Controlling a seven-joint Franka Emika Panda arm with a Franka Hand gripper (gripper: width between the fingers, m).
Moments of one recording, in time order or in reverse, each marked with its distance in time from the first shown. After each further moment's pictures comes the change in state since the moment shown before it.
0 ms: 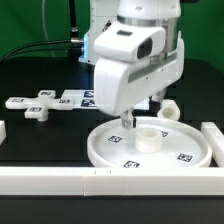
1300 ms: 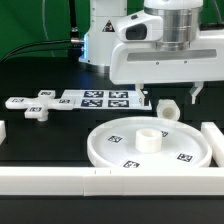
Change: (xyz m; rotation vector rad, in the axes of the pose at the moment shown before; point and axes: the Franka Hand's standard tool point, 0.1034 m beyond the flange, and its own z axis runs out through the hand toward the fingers) arm 0.008 -0.067 0.000 0.047 0.002 0.868
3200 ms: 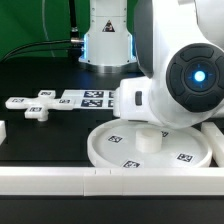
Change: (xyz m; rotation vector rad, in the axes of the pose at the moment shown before) arm -0.034 -0.007 0.044 0.034 -0.962 0.074
